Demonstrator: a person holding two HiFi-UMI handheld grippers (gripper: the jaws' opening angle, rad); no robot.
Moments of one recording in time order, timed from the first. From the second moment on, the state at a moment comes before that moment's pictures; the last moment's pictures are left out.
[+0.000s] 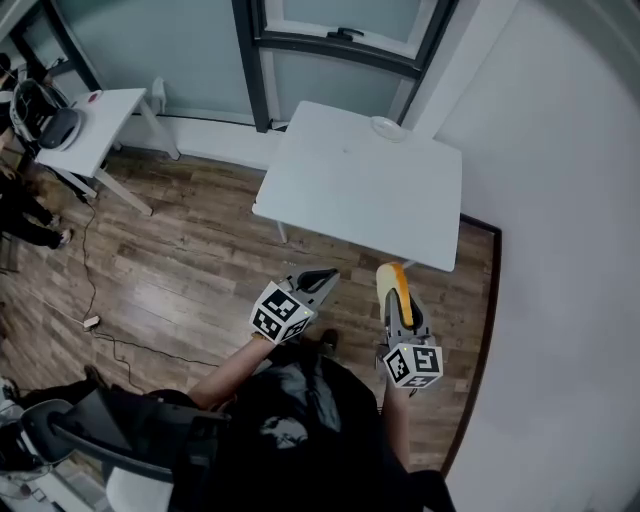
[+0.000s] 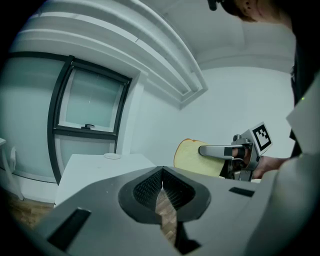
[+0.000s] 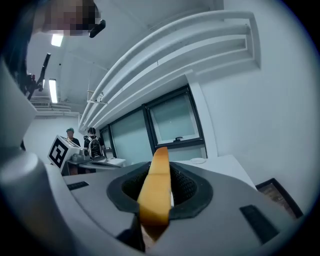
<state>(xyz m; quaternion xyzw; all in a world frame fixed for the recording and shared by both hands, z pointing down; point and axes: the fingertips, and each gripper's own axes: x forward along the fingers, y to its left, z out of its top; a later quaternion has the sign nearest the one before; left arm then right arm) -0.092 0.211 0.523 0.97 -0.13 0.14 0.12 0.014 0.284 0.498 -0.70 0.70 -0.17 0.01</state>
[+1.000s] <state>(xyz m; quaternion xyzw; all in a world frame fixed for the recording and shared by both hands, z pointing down) -0.091 0.167 0.558 0.97 -0.08 0.16 0.16 -0.010 0.220 0.530 -0.67 0.71 -0.22 0.04</state>
